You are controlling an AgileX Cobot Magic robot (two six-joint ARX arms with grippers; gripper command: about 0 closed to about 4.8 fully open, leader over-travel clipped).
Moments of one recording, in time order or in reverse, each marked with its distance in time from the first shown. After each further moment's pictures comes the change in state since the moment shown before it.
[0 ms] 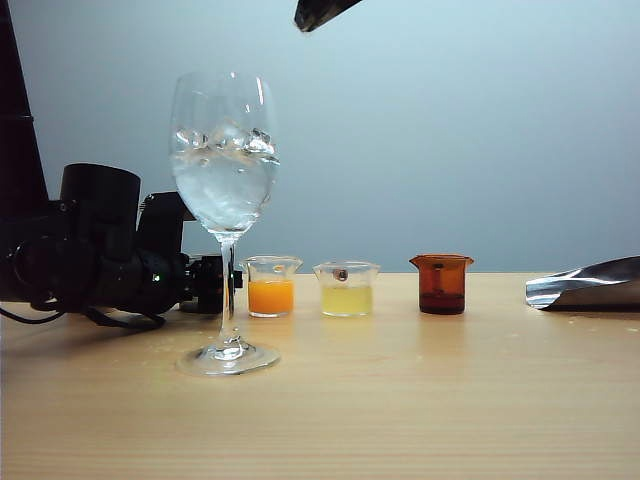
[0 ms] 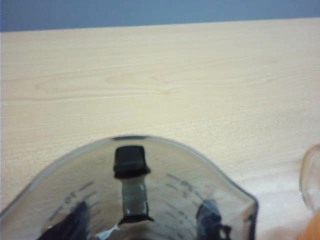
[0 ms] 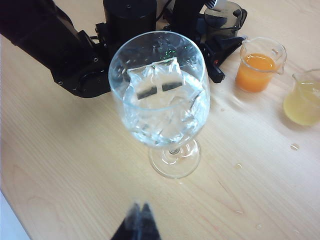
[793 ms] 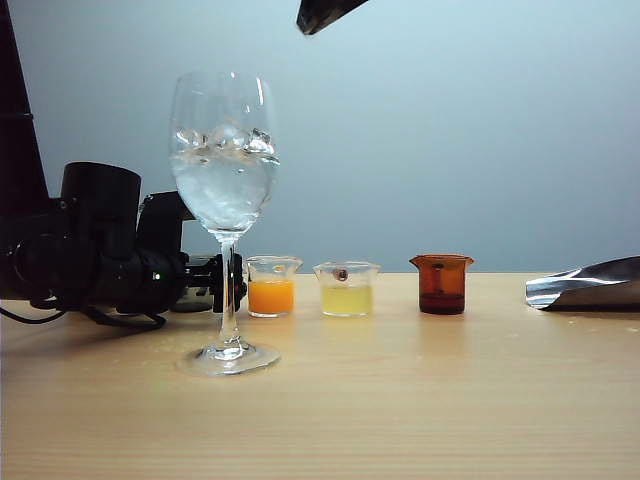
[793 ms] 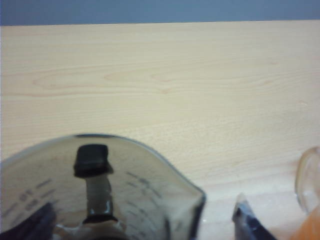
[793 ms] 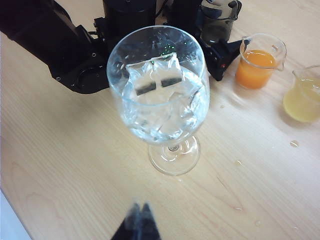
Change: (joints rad) left arm -0.001 -0.008 0.000 -0.011 0.004 -0.029; right arm 0.000 0.000 0.000 -0.010 0.000 0.000
